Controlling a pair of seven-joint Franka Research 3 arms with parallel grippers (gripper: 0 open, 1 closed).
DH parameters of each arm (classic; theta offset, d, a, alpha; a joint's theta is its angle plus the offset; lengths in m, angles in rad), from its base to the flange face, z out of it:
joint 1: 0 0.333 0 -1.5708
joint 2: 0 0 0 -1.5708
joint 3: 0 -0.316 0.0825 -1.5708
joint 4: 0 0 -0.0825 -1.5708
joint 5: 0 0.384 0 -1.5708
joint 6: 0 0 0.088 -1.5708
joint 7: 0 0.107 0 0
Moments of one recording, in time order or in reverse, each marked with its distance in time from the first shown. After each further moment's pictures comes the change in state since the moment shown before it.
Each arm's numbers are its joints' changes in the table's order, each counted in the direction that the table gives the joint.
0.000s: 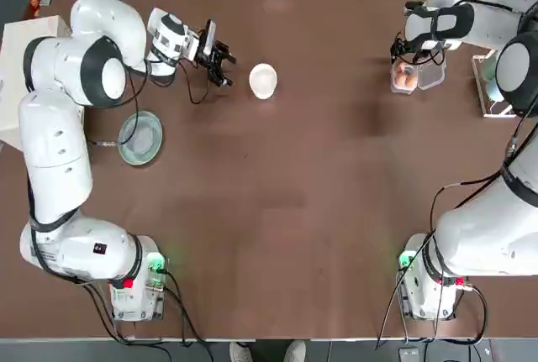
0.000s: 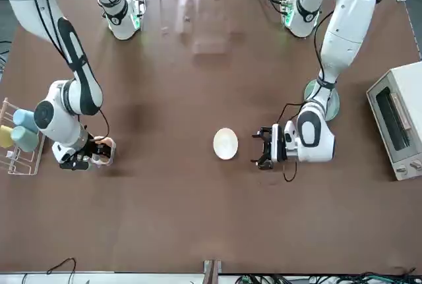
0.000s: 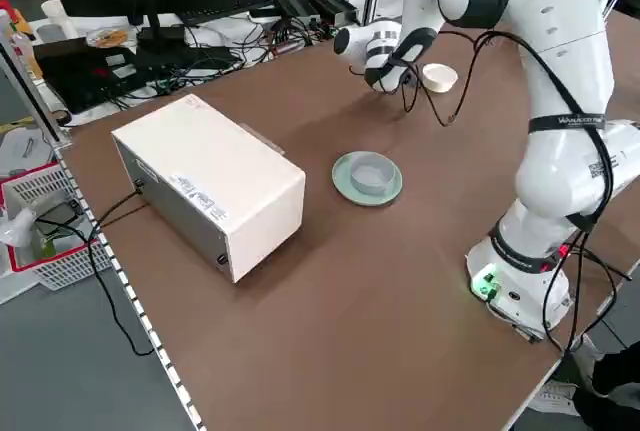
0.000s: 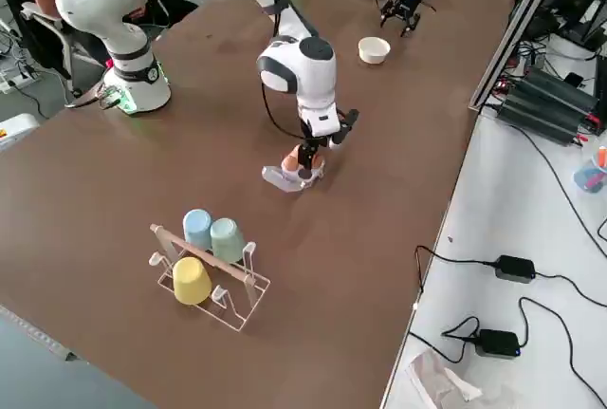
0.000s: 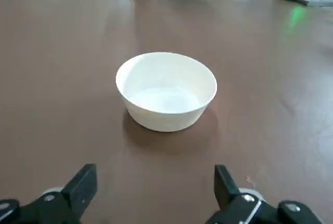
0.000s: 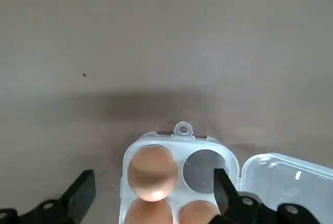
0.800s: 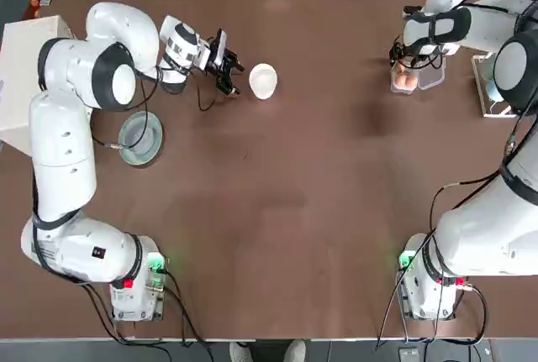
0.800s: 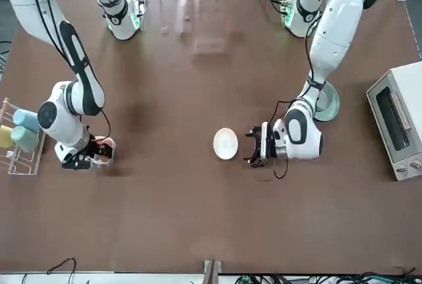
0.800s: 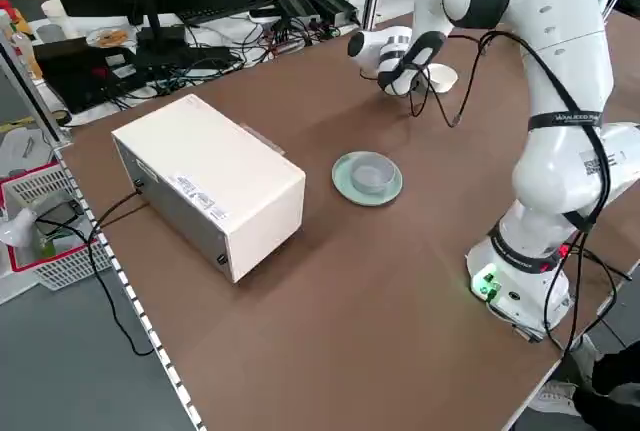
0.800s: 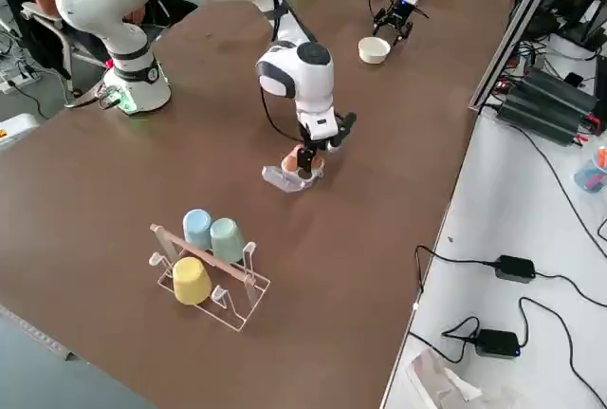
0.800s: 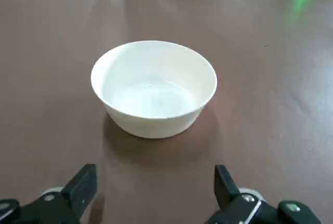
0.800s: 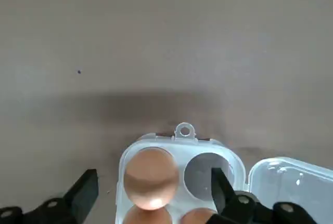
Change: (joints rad) left arm -0.071 0.030 0.000 0.001 -0.032 -0.063 0.019; right arm 0.002 0.023 0.001 -0.015 0.000 -0.042 -0.006
